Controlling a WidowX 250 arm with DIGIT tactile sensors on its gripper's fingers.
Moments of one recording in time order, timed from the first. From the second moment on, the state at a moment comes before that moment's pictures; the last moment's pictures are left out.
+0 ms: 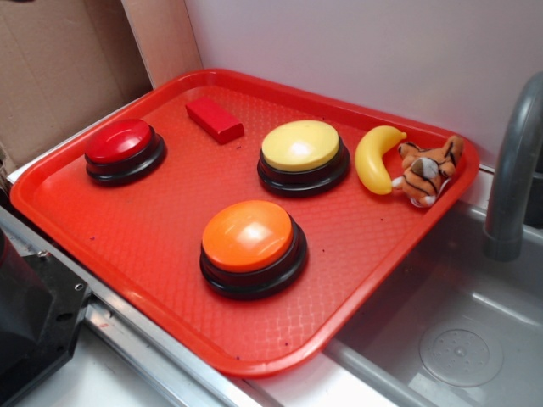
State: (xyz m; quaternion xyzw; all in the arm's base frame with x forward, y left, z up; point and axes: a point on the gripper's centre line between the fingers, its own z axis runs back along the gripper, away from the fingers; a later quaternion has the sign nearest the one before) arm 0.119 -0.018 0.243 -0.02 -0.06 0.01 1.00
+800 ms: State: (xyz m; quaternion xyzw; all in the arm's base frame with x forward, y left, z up) arm 0.180 0.000 0.209 -0.03 -0.05 0.24 0.97
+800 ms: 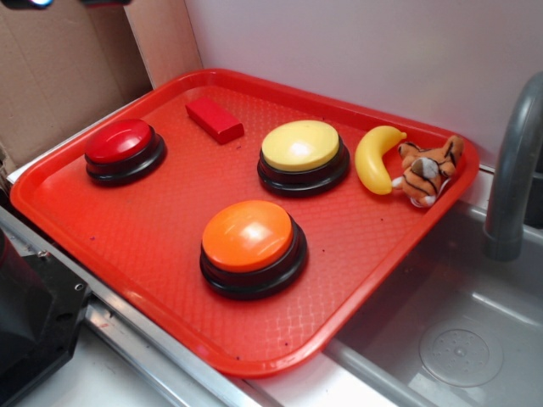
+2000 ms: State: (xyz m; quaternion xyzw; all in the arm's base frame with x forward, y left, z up) arm 0.308 0.077 0.019 0.07 -0.09 0.57 0.81
